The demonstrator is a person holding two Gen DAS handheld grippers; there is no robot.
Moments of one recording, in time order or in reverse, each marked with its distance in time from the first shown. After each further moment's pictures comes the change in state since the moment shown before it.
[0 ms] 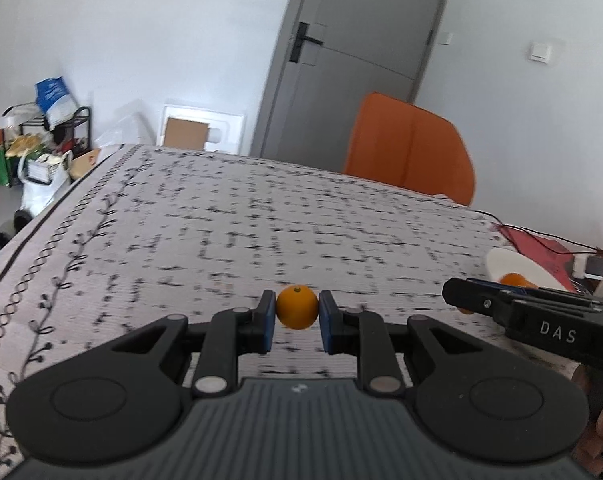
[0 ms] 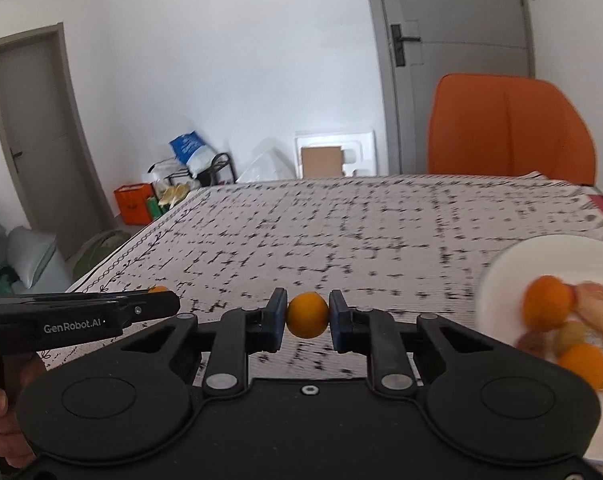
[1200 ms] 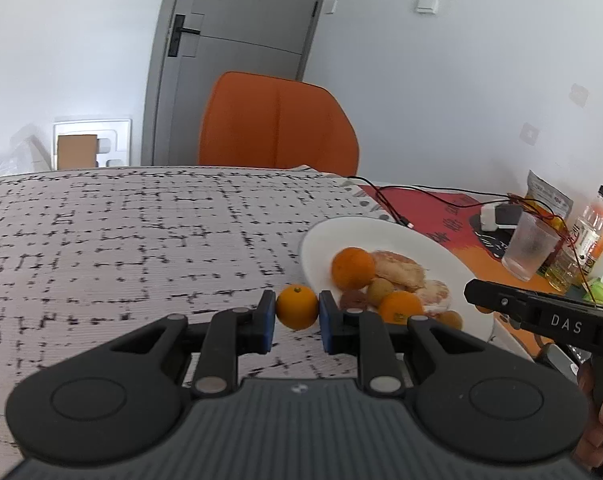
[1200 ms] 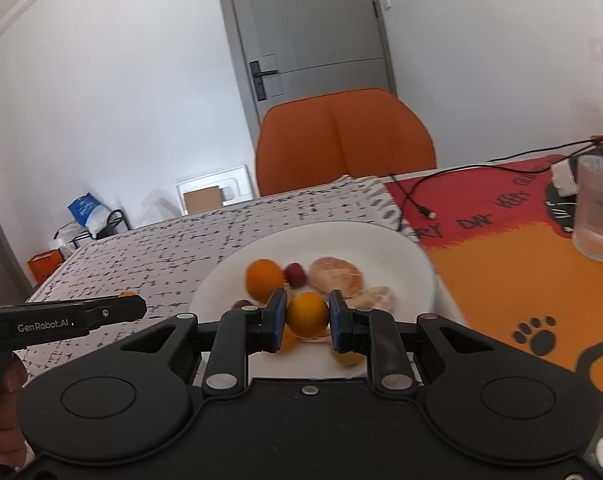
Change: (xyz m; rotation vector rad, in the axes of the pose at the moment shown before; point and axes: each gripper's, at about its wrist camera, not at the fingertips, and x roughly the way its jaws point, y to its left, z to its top) left arm 0.035 -0.145 -0.012 0.172 0.046 -0.229; right arm -0.105 -0.132 -0.040 0.199 -0.104 -0.287
